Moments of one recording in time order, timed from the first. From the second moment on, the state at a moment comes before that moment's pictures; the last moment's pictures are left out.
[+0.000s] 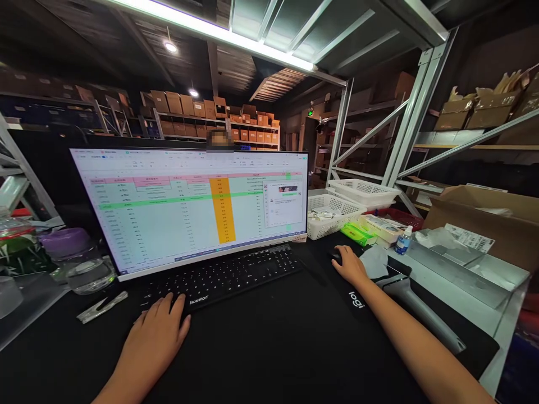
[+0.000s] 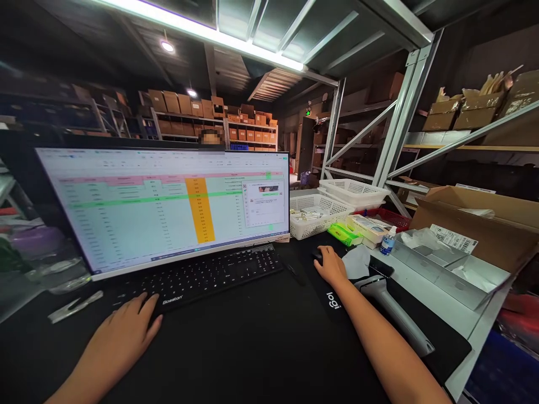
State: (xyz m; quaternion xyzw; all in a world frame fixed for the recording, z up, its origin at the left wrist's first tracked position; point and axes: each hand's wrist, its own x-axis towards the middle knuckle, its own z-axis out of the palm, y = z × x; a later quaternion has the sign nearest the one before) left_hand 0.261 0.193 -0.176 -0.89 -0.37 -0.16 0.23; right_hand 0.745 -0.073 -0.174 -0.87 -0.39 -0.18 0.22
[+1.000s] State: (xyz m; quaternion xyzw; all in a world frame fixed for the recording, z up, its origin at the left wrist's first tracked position) left_hand 0.262 0.190 -0.171 -0.89 -0.37 -0.17 0.21; right_hand 0.743 -0.075 -0.174 -0.88 -0.36 -0.18 0.24
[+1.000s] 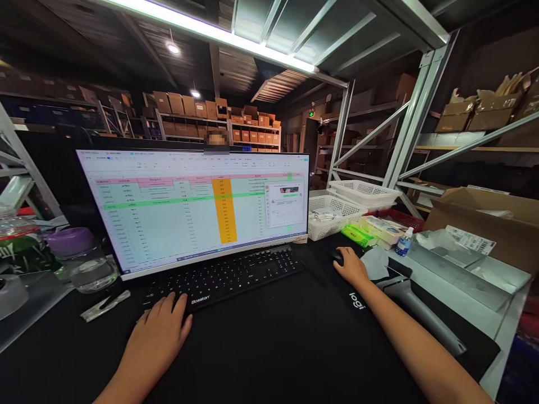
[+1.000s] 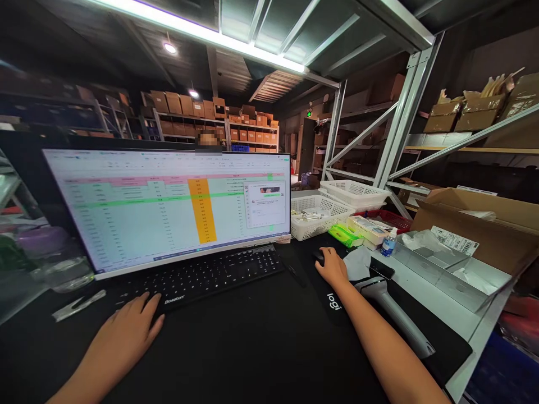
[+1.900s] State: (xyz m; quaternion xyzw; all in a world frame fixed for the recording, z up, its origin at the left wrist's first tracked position) left_hand 0.263 0.183 -0.164 -0.89 -0.38 -0.14 0.21; right_hand 0.747 -0.075 -0.177 -0.88 -0.38 -0.19 0.23
